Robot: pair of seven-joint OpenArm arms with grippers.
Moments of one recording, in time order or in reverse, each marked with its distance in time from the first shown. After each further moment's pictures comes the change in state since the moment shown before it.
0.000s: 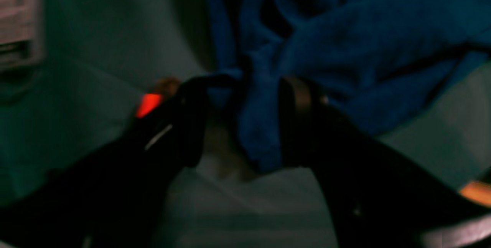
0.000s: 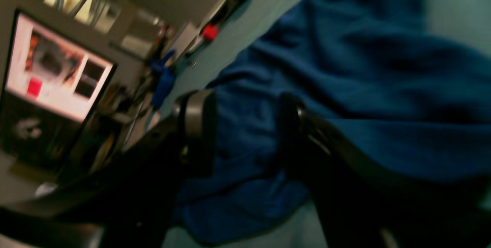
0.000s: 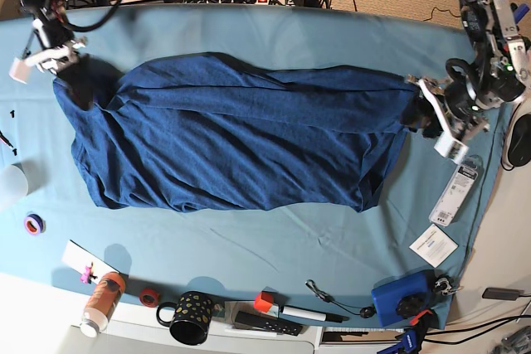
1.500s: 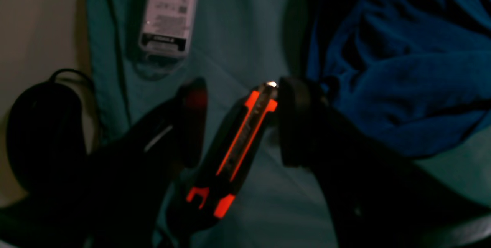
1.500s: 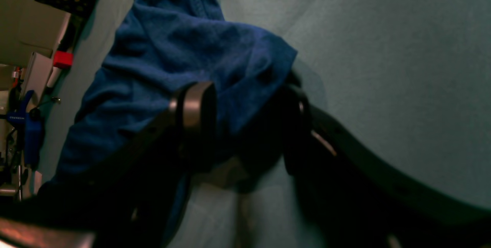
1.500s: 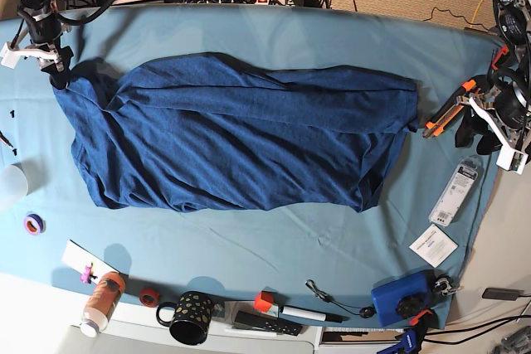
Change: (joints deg) left arm -0.1 -4.1 -11.4 0.0 -7.3 -0.7 1.0; right arm 3.7 -0.3 4.9 -1.0 -32.1 -9.0 12.5
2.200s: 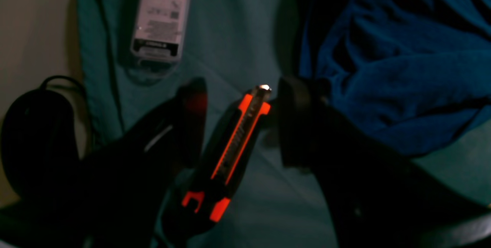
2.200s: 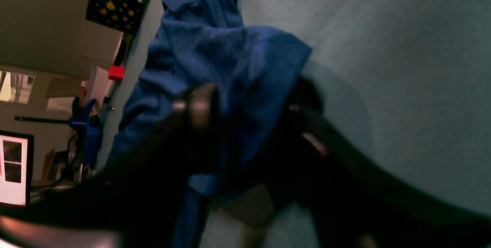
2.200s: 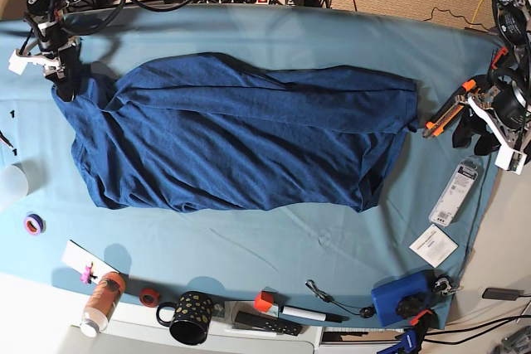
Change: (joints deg) left arm 0.0 0.1 0.0 0.0 -0.4 -0.5 0.0; right arm 4.8 2.7 0.3 -16.2 5.6 3.9 -0.2
